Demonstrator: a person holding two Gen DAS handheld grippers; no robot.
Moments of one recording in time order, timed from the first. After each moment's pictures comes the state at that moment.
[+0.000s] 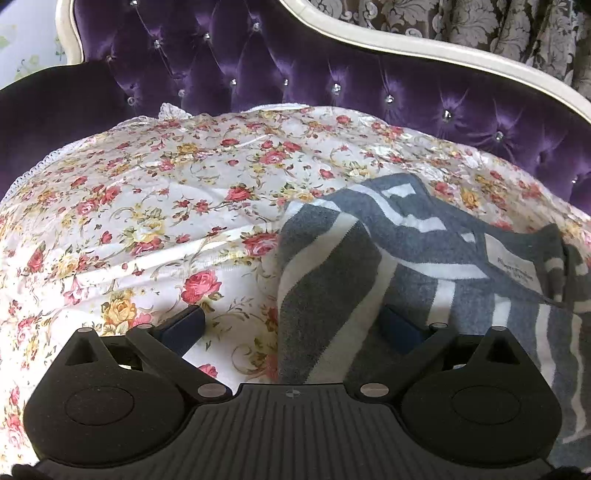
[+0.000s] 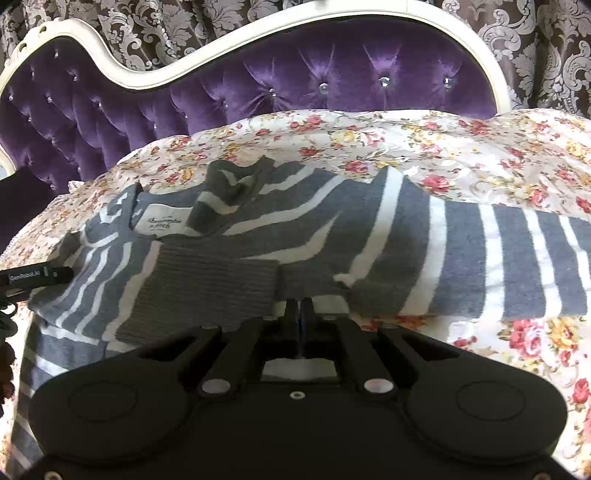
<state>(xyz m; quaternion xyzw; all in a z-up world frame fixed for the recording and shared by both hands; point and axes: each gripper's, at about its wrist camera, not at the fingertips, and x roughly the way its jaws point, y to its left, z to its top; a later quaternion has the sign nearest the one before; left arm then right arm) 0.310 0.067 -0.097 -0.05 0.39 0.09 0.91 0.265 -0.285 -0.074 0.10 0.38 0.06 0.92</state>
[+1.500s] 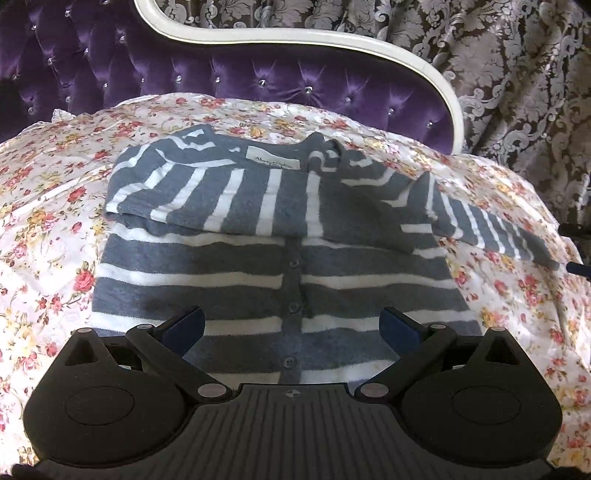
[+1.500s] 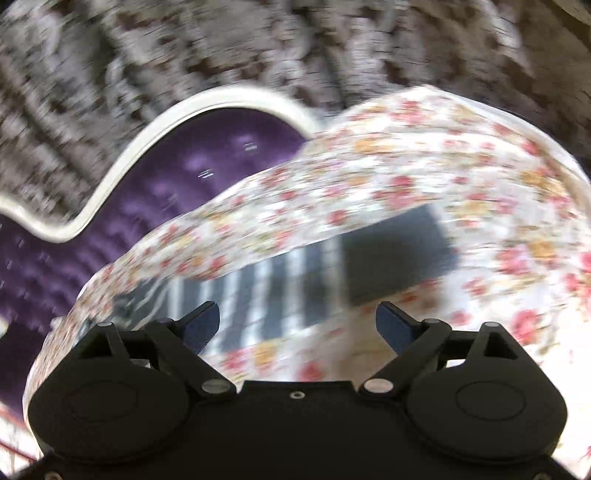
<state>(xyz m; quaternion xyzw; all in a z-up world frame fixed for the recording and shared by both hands) 0.159 -0.038 -0.067 -0.04 0.40 -0.11 0.91 0.182 -0.523 -0.047 0.30 0.33 -0.07 0.89</state>
